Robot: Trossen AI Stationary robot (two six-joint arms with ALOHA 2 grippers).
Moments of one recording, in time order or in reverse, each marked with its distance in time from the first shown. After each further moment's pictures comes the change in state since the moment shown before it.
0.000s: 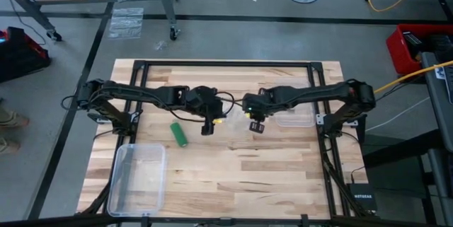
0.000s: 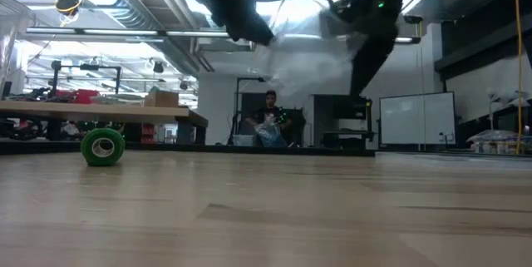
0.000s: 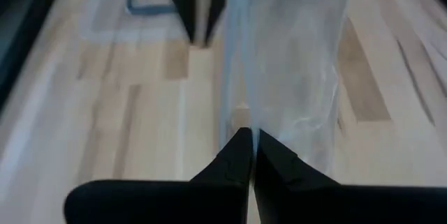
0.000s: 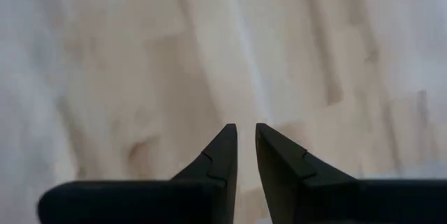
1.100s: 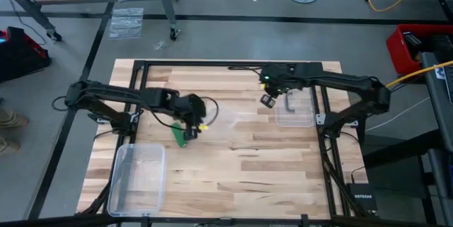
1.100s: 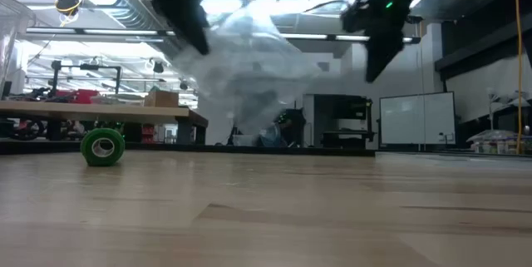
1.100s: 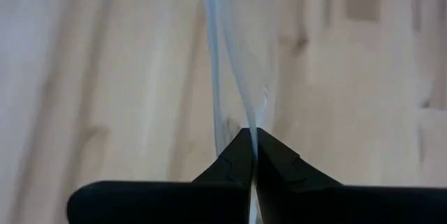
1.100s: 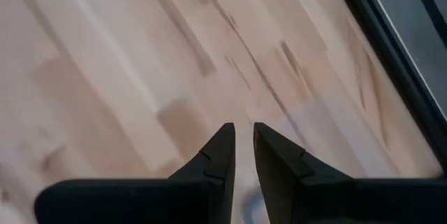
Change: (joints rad) left arm -0.052 -0.137 -0.007 -0.453 -0.085 -0.240; right arm -0.281 -0.189 0.004 -0.140 0.029 -0.001
